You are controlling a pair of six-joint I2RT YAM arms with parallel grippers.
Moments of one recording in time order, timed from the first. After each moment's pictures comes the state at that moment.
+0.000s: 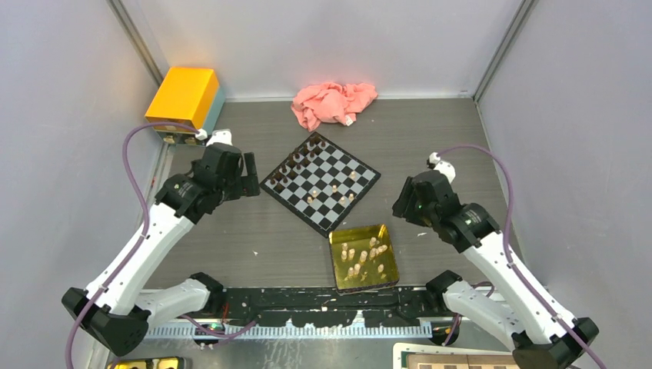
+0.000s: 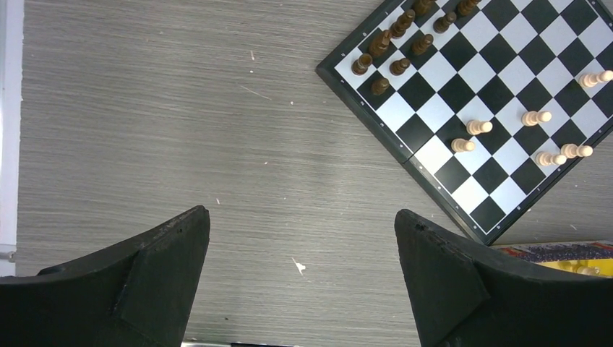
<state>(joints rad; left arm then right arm) -0.52 1.04 1.17 -0.95 -0.41 -0.50 0.52 0.82 0.92 -0.90 0.27 0.72</state>
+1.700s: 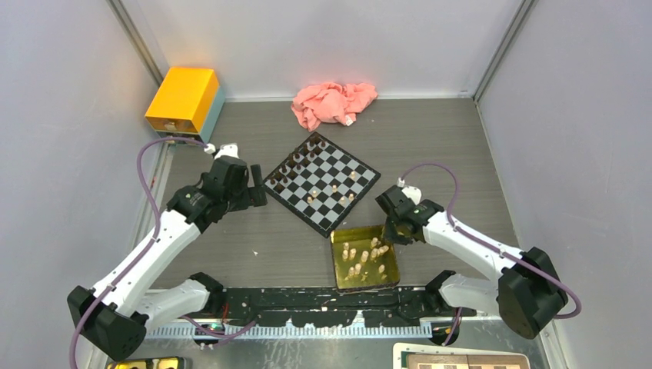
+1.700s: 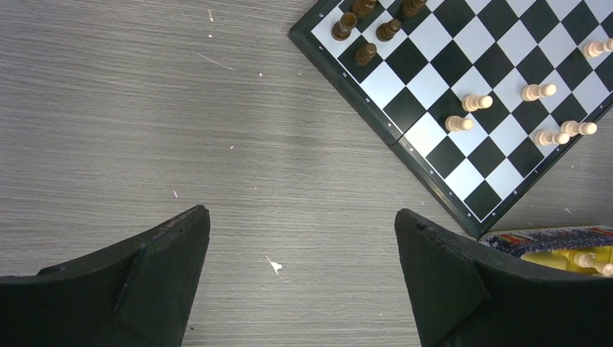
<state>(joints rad) -0.52 1.01 0.97 -0.80 -0.32 -0.56 0.63 1.15 0.65 -0.73 0.23 0.84</state>
